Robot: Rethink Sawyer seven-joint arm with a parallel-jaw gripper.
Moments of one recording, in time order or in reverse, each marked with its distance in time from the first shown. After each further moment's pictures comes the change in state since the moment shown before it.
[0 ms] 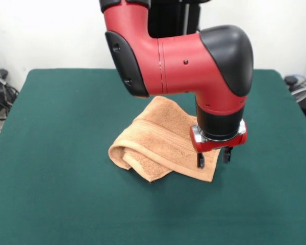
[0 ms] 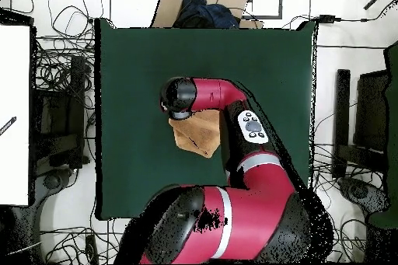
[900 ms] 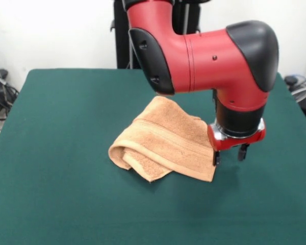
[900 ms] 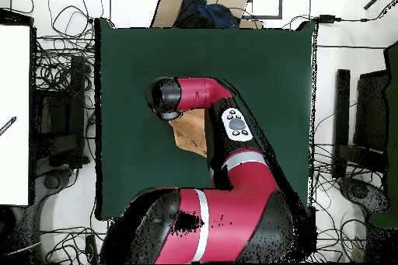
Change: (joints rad) arm 0.060 -0.011 -0.009 -0.003 0.000 0.000 0.000
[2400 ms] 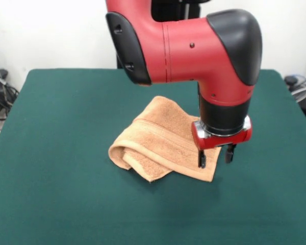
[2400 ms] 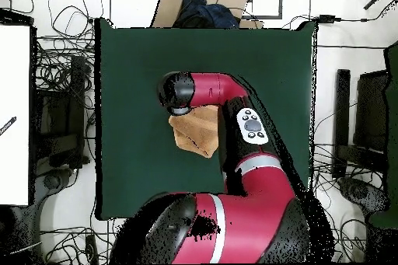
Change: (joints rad) arm -0.045 -0.035 -0.003 -0.007 0.000 0.000 0.000
